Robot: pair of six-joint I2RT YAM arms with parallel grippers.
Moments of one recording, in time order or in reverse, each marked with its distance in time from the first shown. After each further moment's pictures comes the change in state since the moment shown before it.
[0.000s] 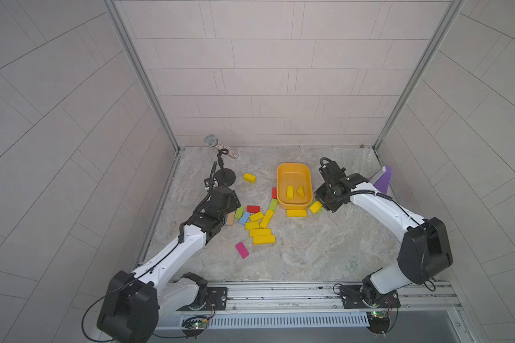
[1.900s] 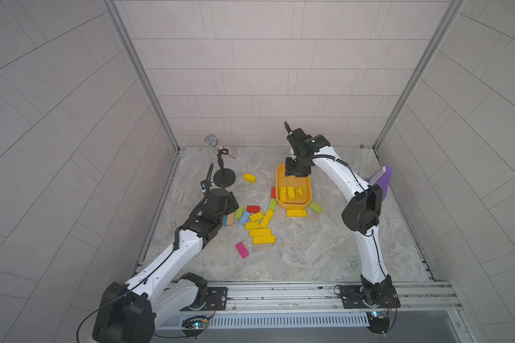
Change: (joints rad) left arm 0.006 -0.061 -0.023 -0.040 0.023 -0.030; right arm 0.084 0.601 0.978 -0.387 -0.093 -0.705
